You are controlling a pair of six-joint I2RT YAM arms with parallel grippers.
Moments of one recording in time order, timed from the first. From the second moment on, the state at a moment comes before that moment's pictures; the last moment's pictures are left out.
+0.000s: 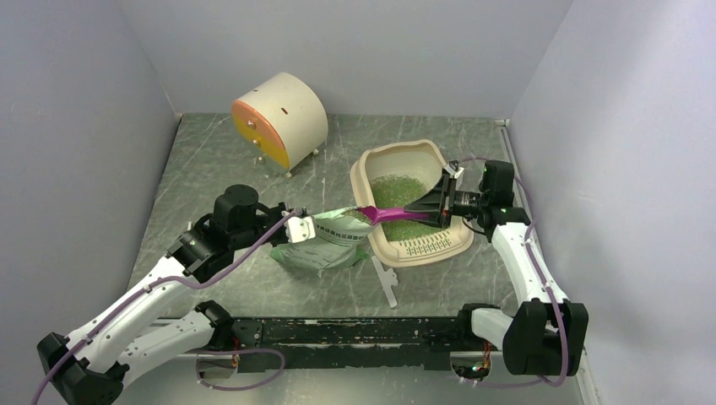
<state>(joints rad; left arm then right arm) -0.67 0.83 0.81 -0.39 0.32 0.73 -0.03 1.13 0.78 -0.32 -1.29 0.90</state>
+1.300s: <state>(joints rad) -0.66 0.91 0.86 -0.41 0.35 0.74 0.02 1.07 0.97 -0.54 -1.02 0.82</state>
